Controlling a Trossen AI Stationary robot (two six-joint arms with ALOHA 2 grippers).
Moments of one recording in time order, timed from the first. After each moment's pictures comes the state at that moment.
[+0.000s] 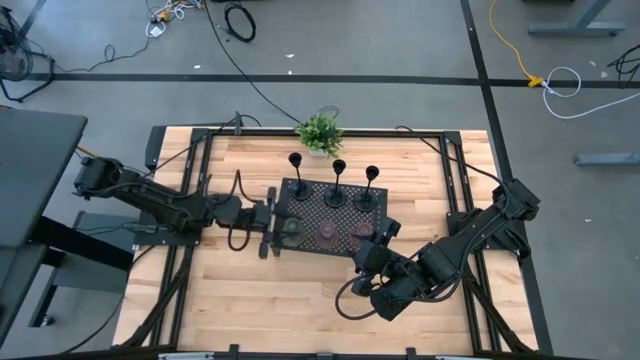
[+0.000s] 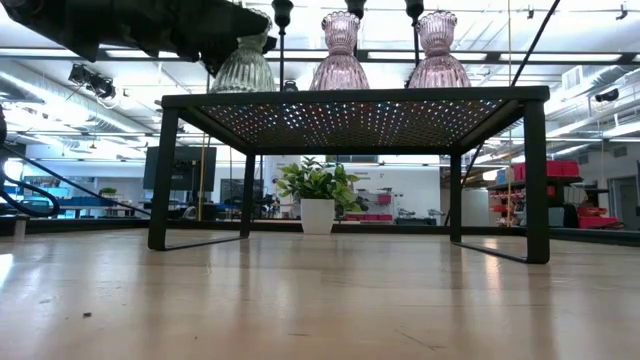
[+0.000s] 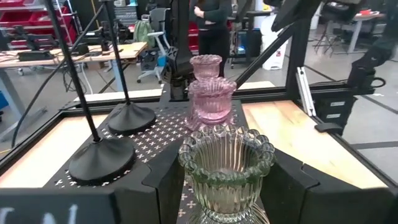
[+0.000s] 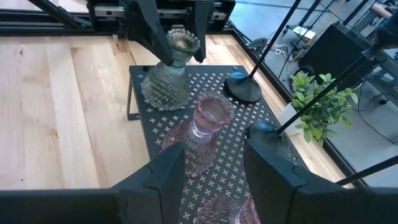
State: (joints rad) left arm -0.18 1.20 0.46 0.67 -0.14 0.03; right arm 0.63 1.72 1.64 -1.00 0.95 0.67
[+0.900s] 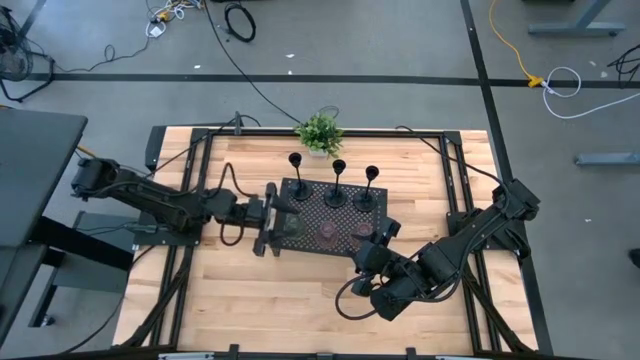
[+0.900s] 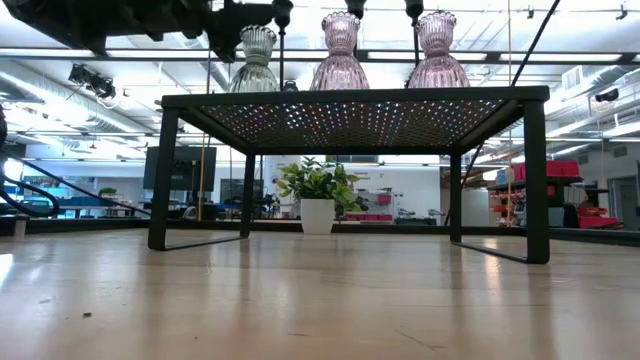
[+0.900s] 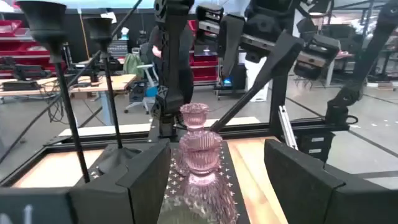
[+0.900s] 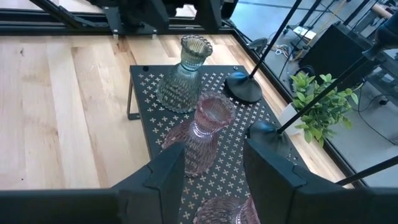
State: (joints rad) left arm -0.15 1.17 0.47 0.77 -0.05 0.01; right arm 0.63 1.72 1.64 -0.99 0.95 0.66
